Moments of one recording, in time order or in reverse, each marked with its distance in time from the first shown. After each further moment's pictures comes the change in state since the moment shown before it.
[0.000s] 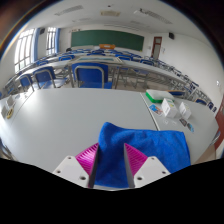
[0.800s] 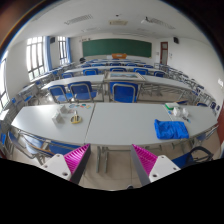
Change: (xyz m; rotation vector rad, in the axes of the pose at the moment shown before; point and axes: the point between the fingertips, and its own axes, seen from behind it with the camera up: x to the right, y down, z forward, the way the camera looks) arm -0.265 -0.006 -0.367 0.070 -0.140 0.035
